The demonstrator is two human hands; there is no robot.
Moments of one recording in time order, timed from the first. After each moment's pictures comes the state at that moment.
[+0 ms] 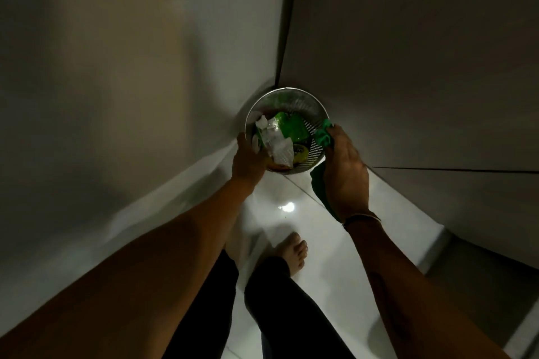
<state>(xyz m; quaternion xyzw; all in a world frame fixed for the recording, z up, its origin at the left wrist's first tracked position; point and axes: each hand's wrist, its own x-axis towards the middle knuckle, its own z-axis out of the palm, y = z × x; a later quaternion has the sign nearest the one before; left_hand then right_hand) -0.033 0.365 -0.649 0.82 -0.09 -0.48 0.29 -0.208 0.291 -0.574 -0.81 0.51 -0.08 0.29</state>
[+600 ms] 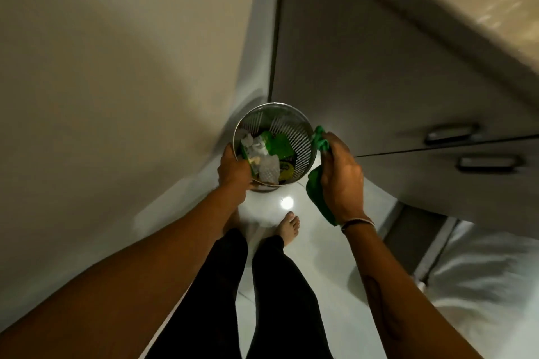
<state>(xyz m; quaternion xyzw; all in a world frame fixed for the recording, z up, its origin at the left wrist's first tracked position) -0.024 0.404 -0.357 0.81 0.05 -0.48 0.34 -0.219 0.325 -0.287 -0.76 0.54 -0.13 0.34</state>
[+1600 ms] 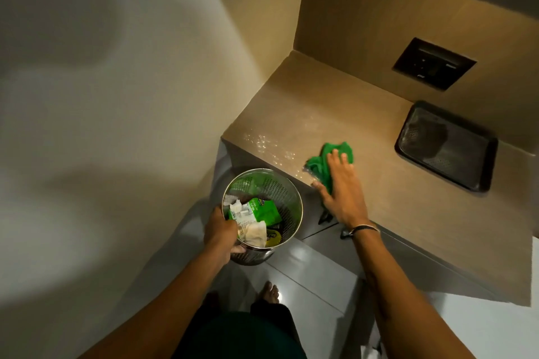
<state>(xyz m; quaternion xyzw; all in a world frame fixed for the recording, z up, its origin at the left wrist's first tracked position) -0.088 0.346 -0.060 0.82 -0.01 -0.45 0.36 -0.312 0.155 -0.066 -0.84 0.50 -0.09 0.20</state>
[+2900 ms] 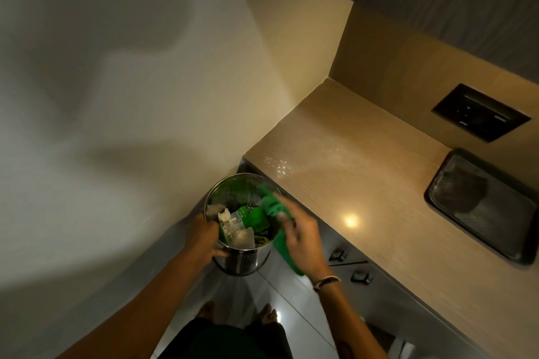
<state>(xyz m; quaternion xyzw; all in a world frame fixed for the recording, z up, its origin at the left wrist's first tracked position) -0.024 0.339 -0.060 0.80 0.07 -0.44 0.41 -0.222 0.222 -0.037 -0.78 0.33 -0.19 0.50</state>
